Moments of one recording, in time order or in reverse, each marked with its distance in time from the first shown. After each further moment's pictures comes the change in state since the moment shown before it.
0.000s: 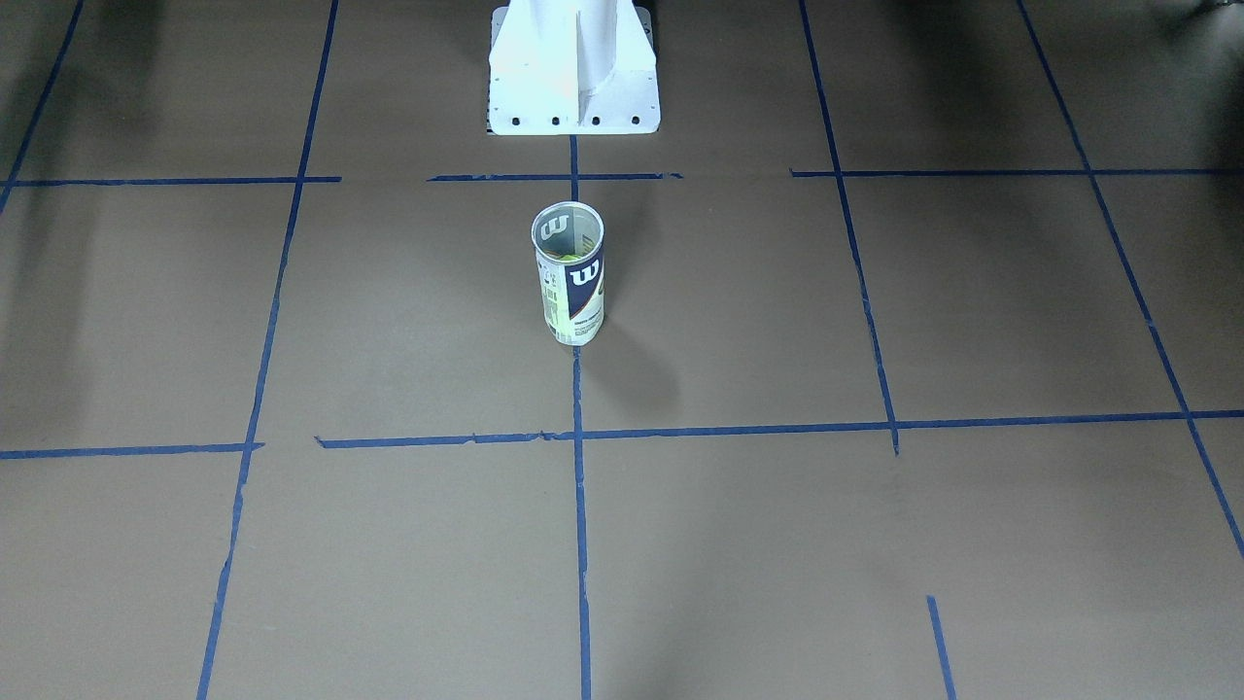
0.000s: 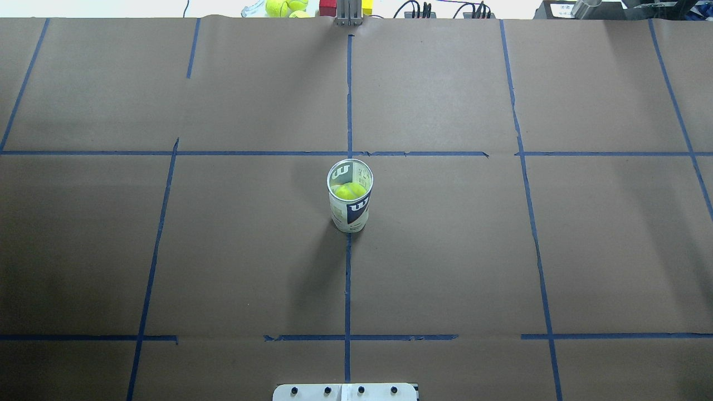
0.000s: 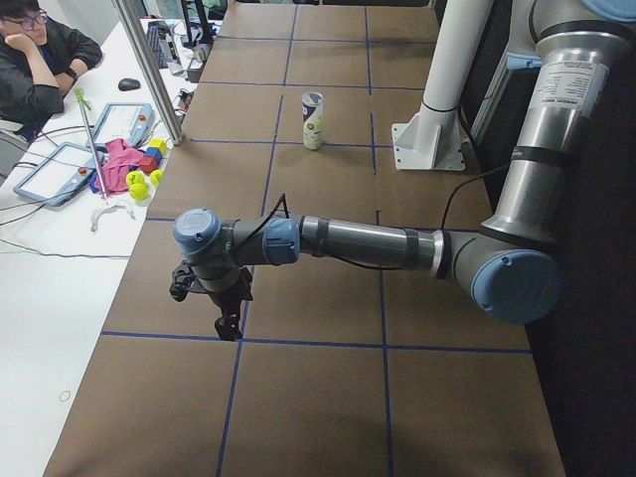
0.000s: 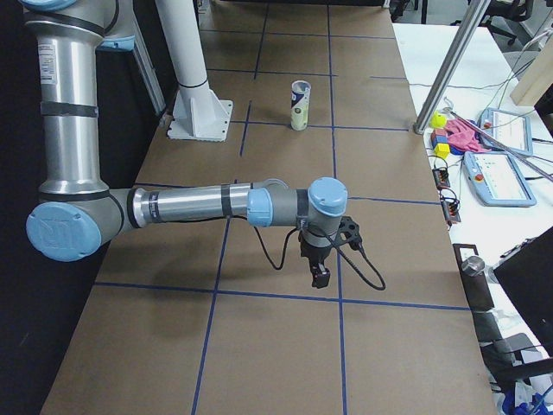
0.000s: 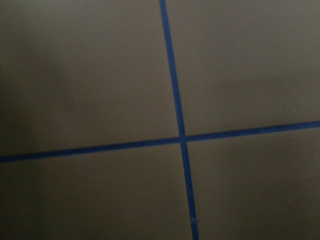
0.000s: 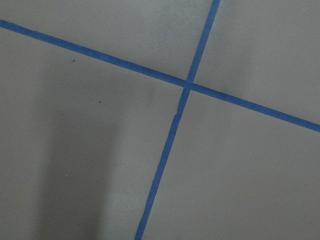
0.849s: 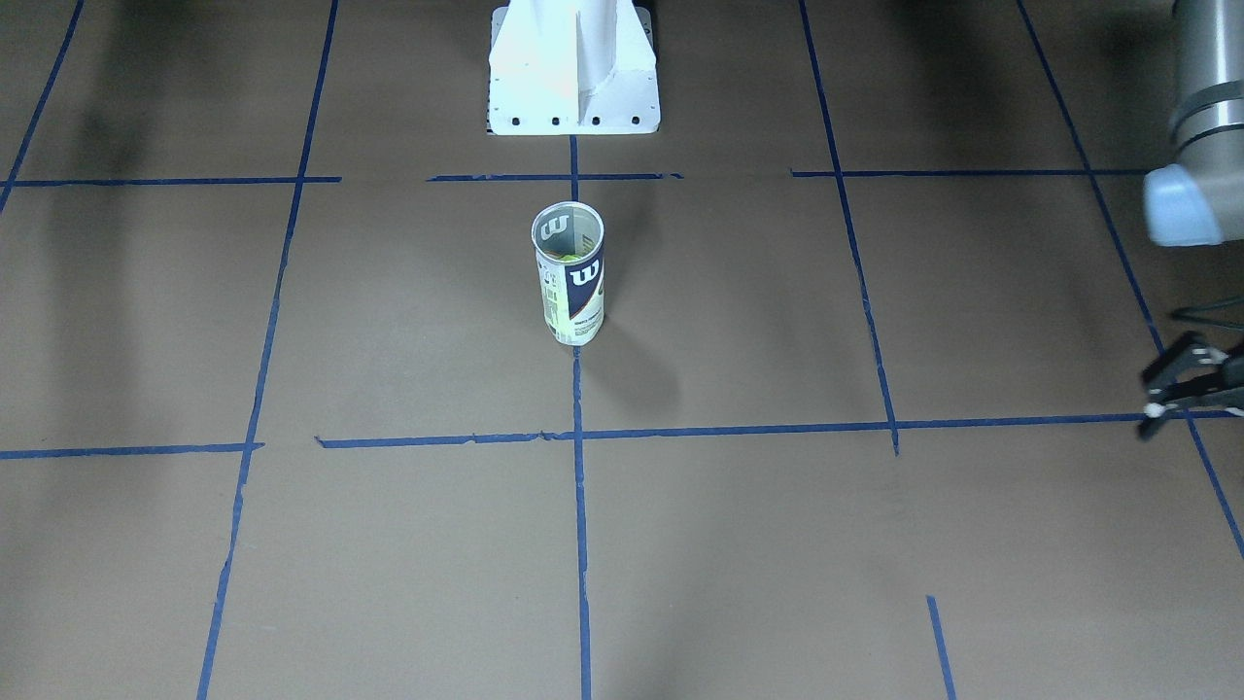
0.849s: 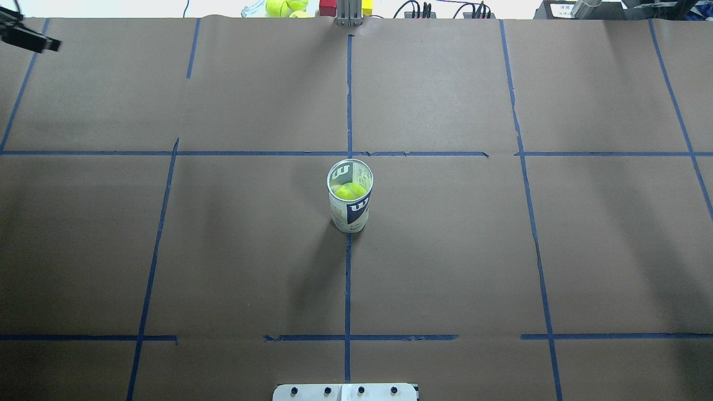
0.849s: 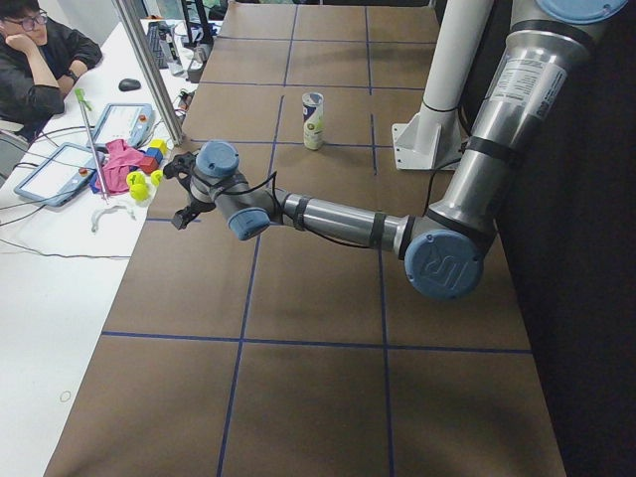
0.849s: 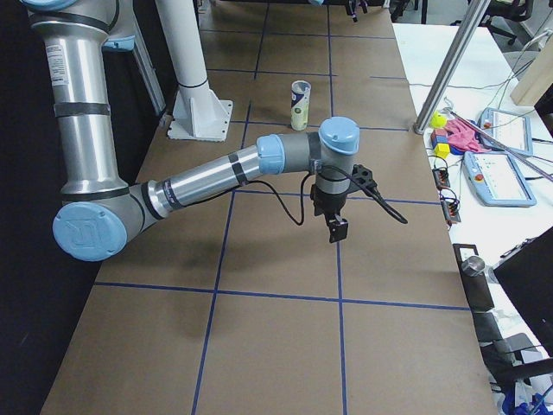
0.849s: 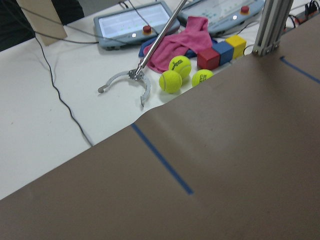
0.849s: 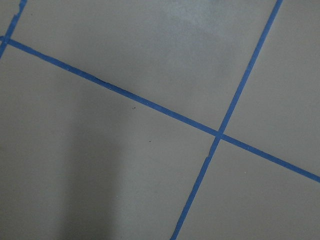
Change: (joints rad) left arm 0.209 -0.148 0.098 -0.853 0.021 -0.266; right arm -0.009 0.114 0.177 -0.229 -0.011 -0.070
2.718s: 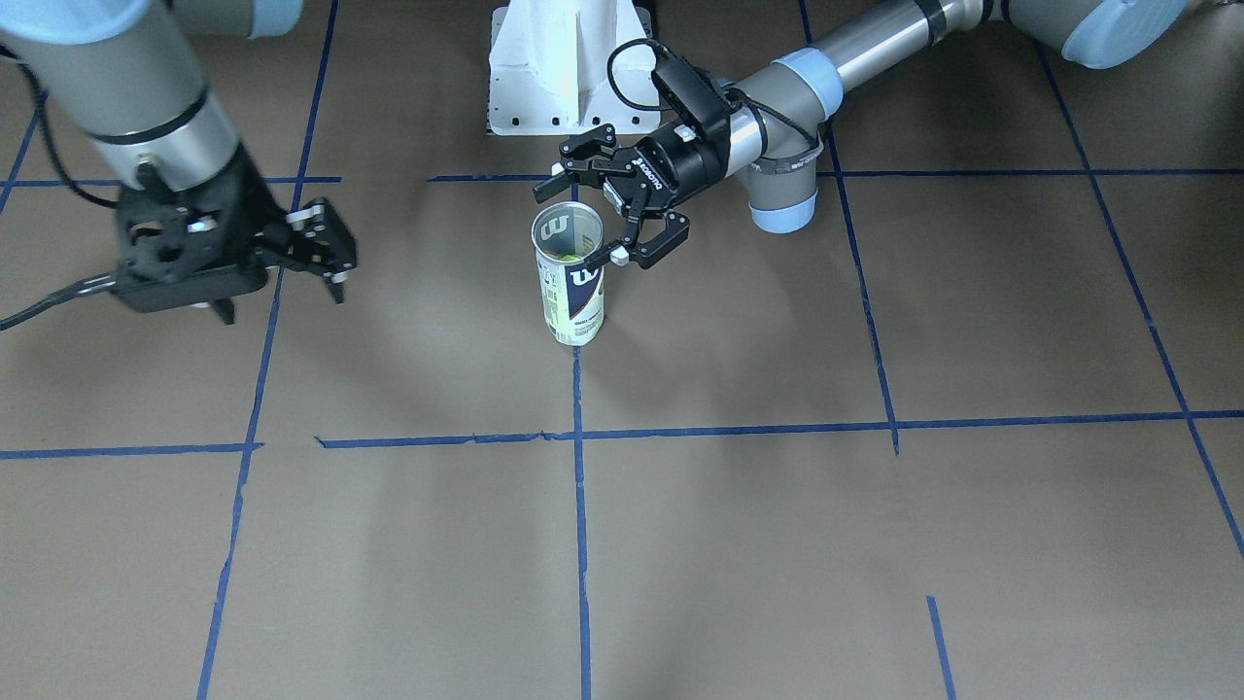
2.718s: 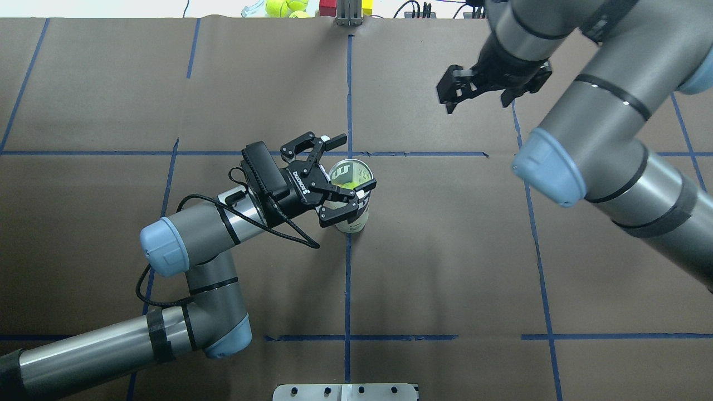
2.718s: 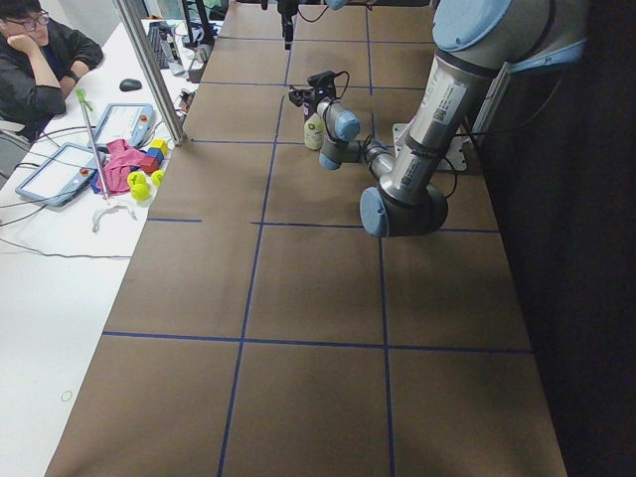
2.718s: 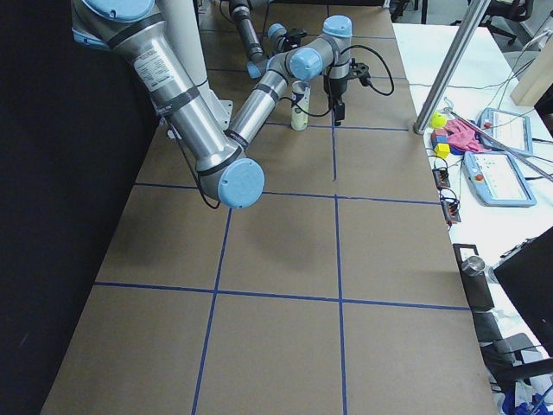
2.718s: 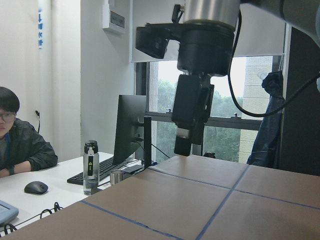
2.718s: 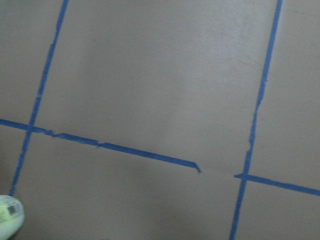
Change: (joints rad) left arm 0.884 -0.293 0.019 -1.128 0.904 -0.208; right arm -0.509 0.526 0.018 -0.048 -0.153 0.857
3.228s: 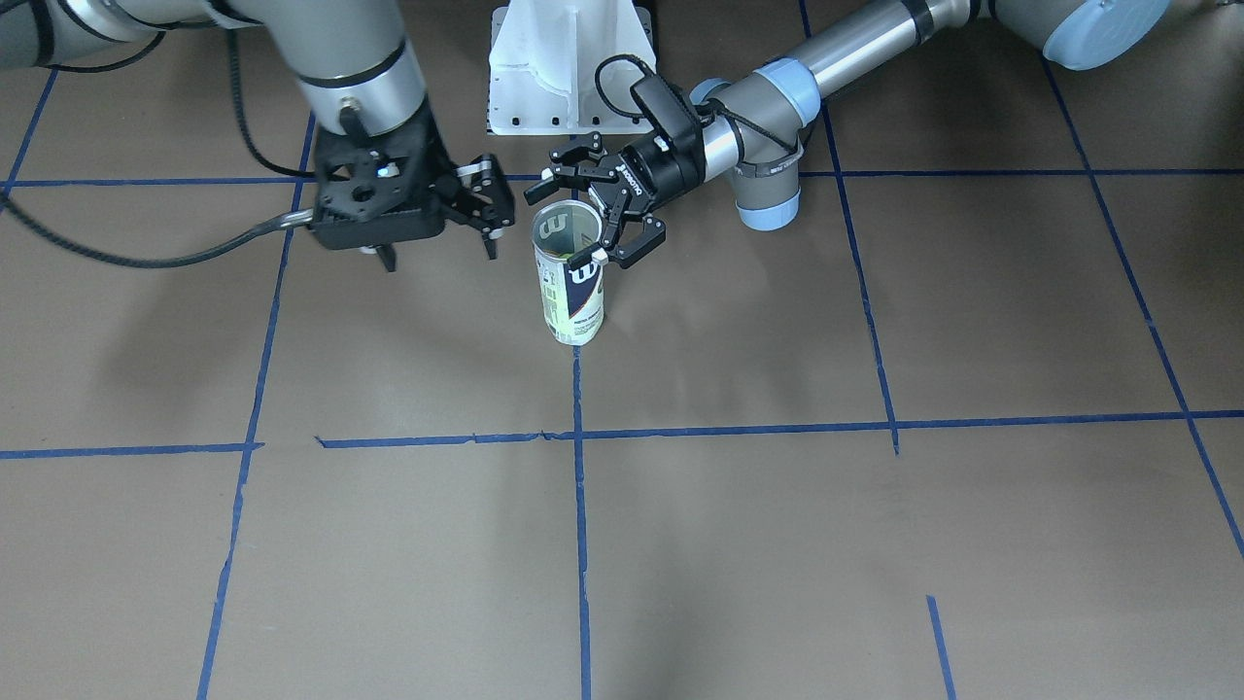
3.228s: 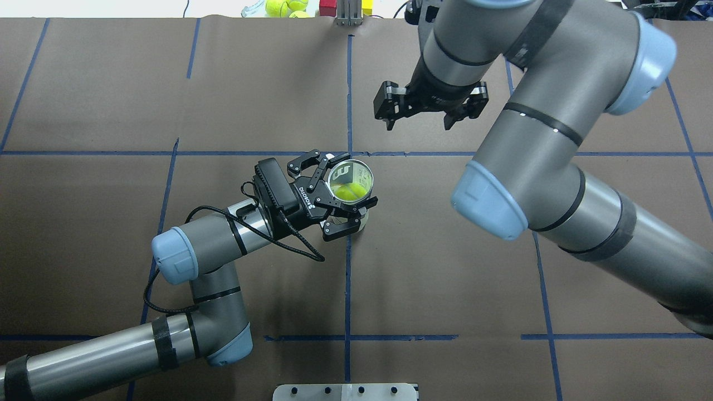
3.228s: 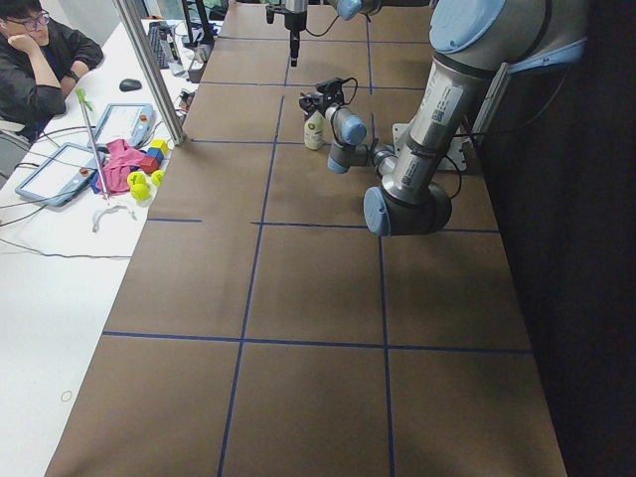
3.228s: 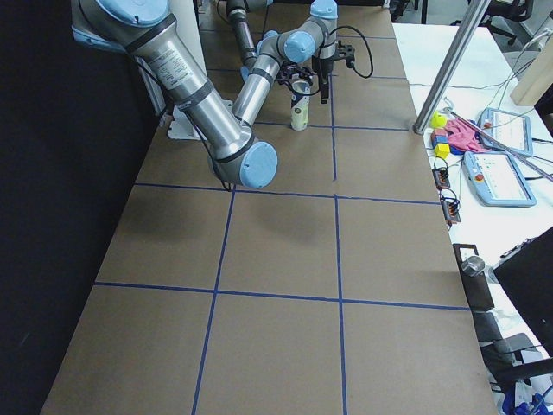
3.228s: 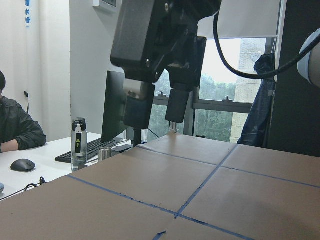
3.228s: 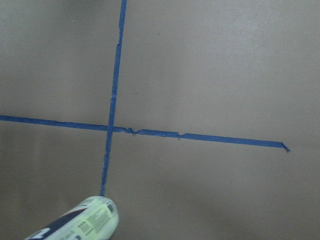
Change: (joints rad) left arm 0.080 -0.005 0.024 -0.007 -0.014 0.006; right arm -0.147 0.148 -0.020 -0.007 -0.038 0.291
